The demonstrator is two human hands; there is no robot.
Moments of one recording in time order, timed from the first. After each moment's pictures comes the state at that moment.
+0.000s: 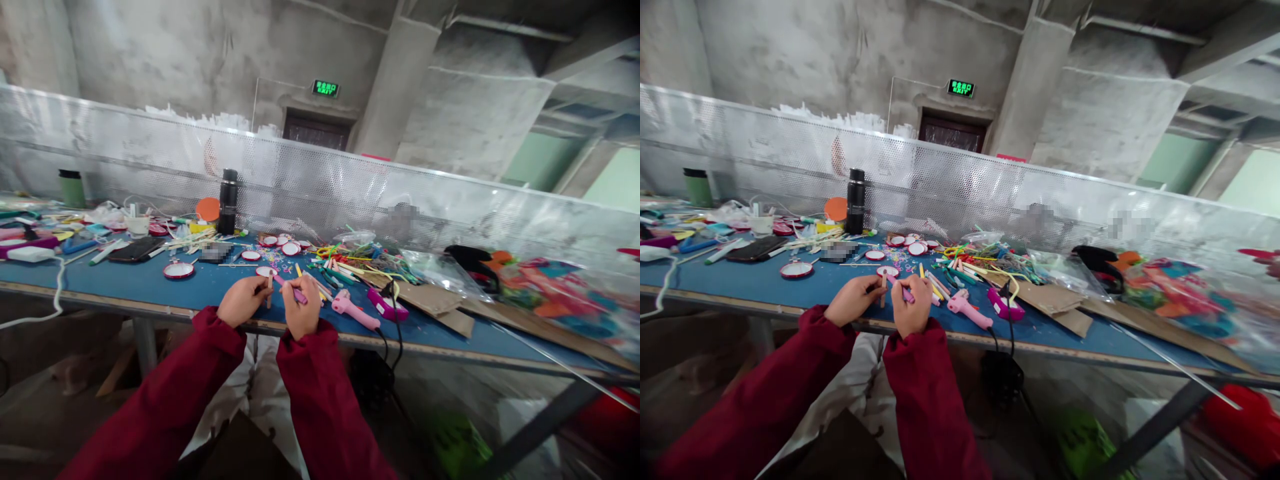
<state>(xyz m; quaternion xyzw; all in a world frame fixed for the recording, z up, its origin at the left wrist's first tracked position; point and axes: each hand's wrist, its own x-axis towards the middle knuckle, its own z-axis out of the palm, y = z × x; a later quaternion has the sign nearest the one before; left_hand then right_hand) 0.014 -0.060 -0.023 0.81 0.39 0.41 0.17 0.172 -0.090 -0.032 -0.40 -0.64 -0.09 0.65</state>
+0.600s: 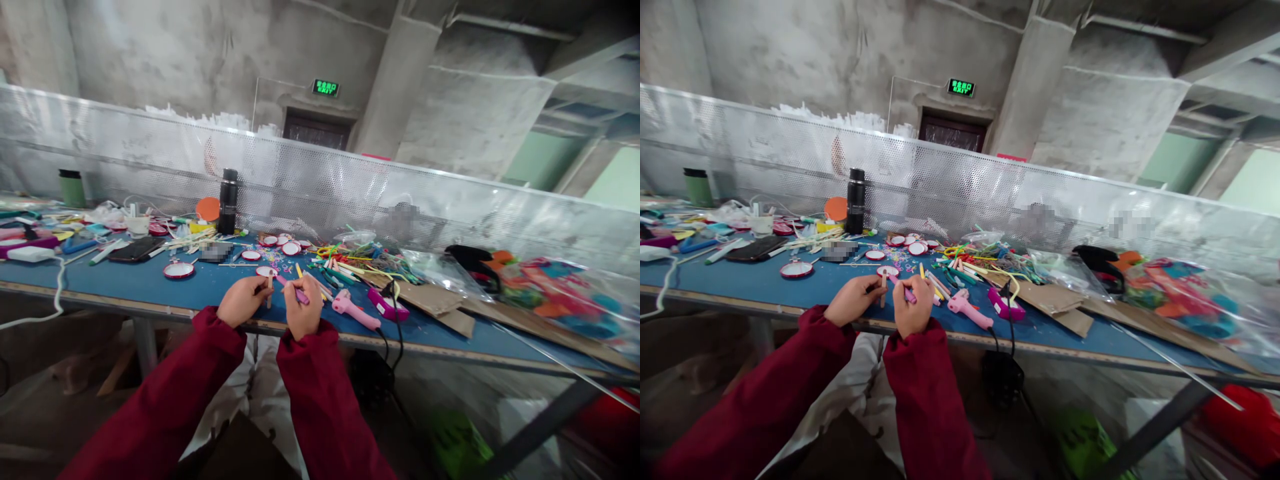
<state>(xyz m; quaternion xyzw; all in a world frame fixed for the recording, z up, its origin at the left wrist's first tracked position) 0.015 -0.060 -0.022 0.81 0.39 0.41 0.17 0.172 -0.090 -0.033 -0.41 -0.62 -0.10 0.66</state>
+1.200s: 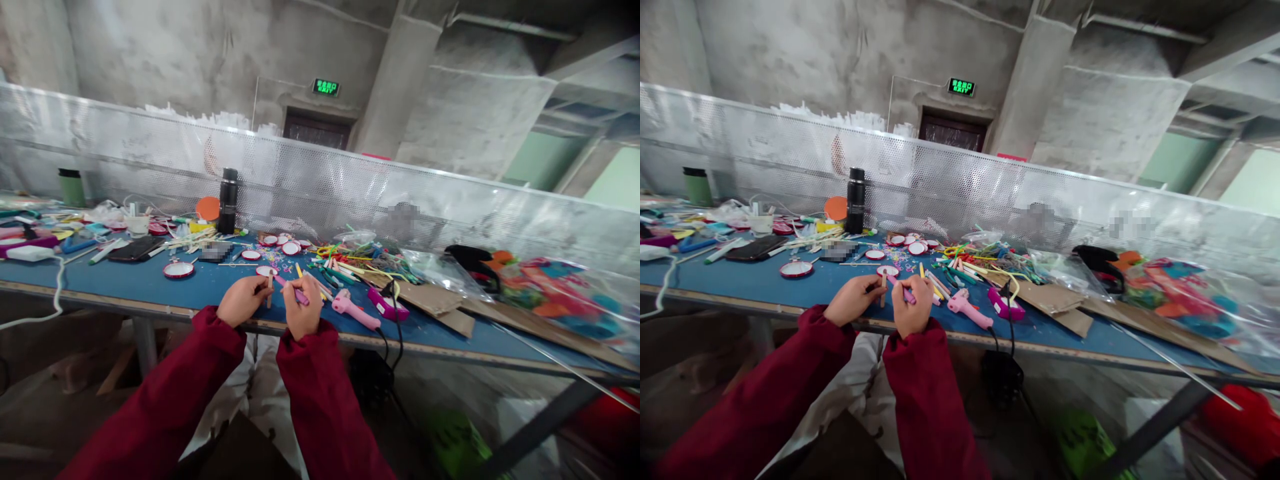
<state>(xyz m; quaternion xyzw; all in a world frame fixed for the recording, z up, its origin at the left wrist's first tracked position) 0.015 -0.060 -0.023 0.81 0.39 0.41 0.17 0.171 -0.092 -0.032 -0.40 -0.62 -0.09 0.67</state>
